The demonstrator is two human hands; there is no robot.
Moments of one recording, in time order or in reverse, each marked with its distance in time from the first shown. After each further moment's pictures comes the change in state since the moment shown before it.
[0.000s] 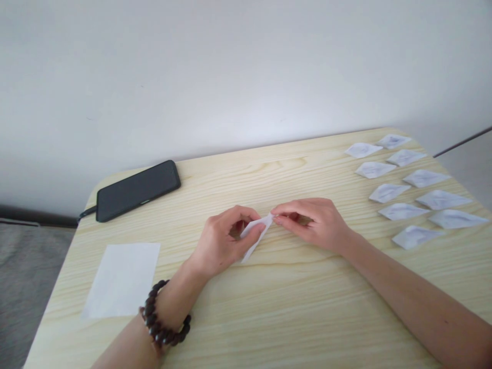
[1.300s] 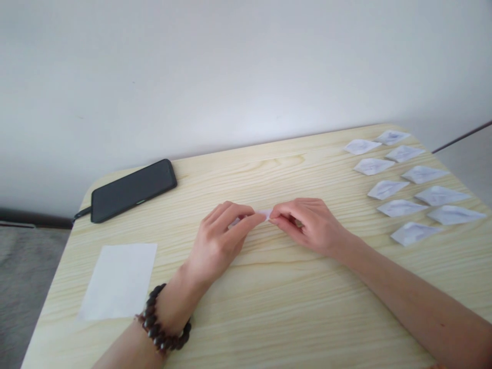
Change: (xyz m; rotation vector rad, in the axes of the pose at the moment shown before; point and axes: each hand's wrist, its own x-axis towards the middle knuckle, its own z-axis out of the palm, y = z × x) left_hand 0.000 -0.003 -0.007 0.447 0.065 0.449; right_hand -0.002 -0.007 0.004 -0.126 -0.032 -0.017
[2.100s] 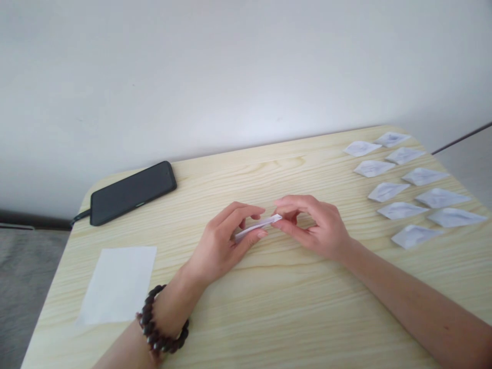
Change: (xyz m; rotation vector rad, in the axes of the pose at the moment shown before) left_hand 0.008 0.003 -0.001 -0.352 -0.074 -0.234; right_hand 0.000 -0.007 -0.001 0.250 0.174 0.109
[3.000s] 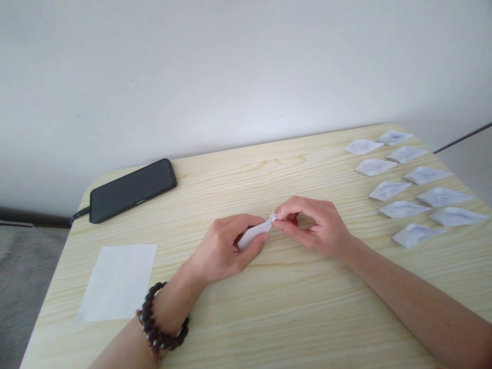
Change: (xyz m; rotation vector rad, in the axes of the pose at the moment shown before) left_hand -0.003 0.006 0.000 -0.015 -0.113 0.016; right_hand -0.001 0.004 -0.002 0.092 -0.112 0.023
